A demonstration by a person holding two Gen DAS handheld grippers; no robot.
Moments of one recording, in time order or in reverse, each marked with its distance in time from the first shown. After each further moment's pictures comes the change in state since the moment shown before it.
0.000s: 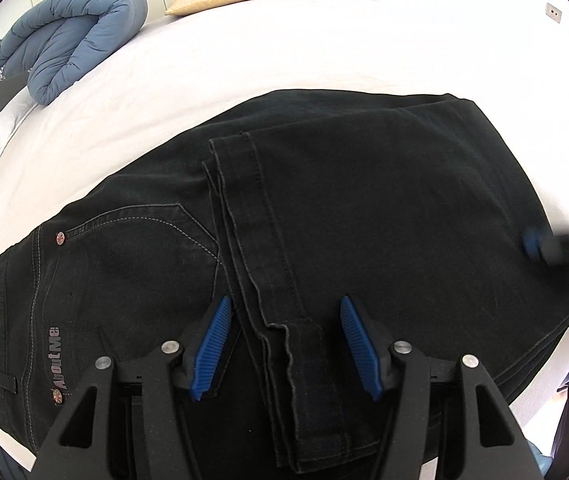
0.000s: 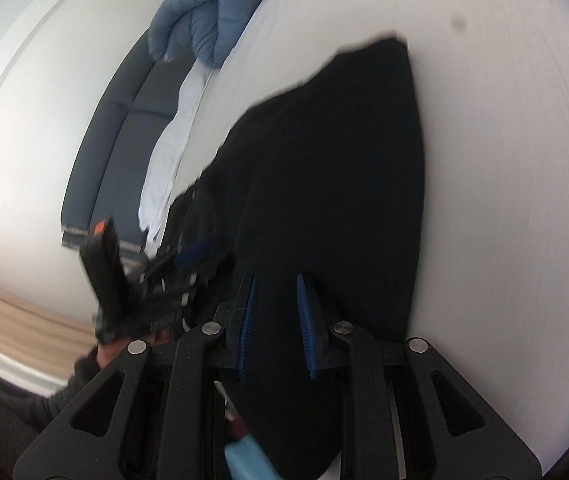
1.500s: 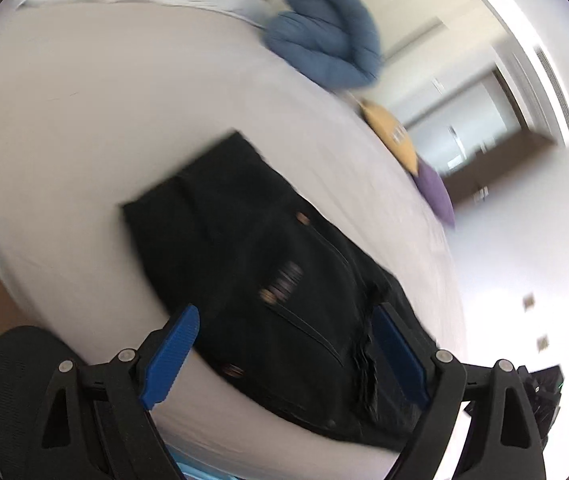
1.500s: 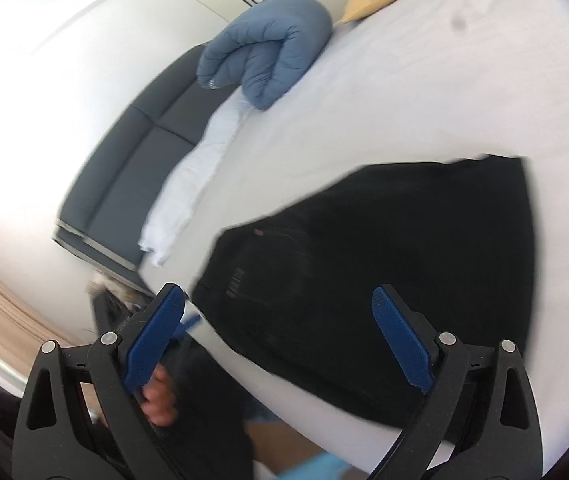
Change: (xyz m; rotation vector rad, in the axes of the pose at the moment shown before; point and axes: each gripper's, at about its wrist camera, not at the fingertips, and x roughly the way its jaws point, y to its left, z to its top) left arm -0.113 0.208 -0.155 -1.018 -0.350 -0.271; right arm 0.033 0.177 0.011 -0.161 -0.201 -0.027
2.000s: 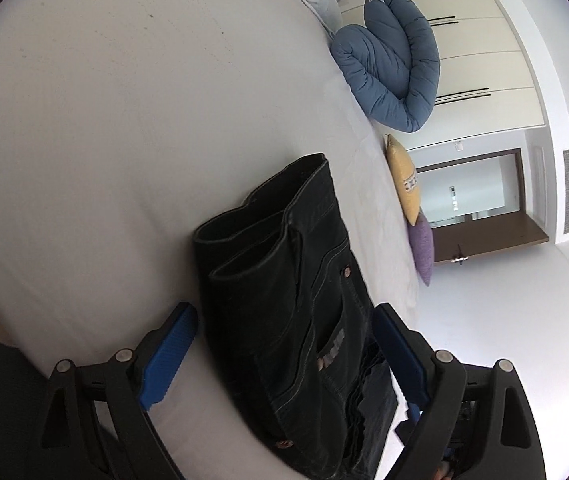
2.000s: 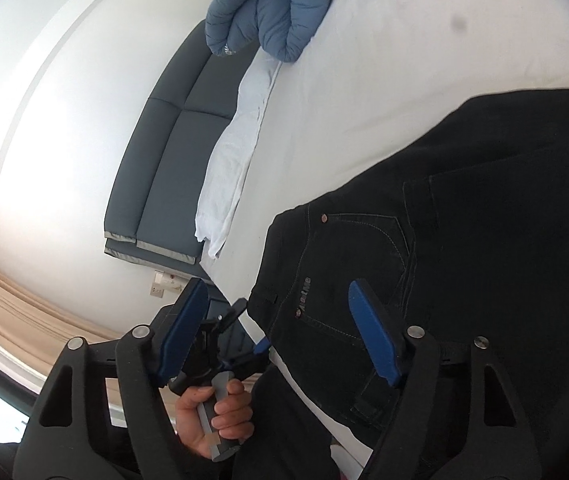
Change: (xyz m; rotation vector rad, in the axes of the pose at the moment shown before) left arm 0.038 0.081 0.033 -0.299 0.036 -0.141; right arm 0.135 0.007 0.021 0.174 0.166 0.200
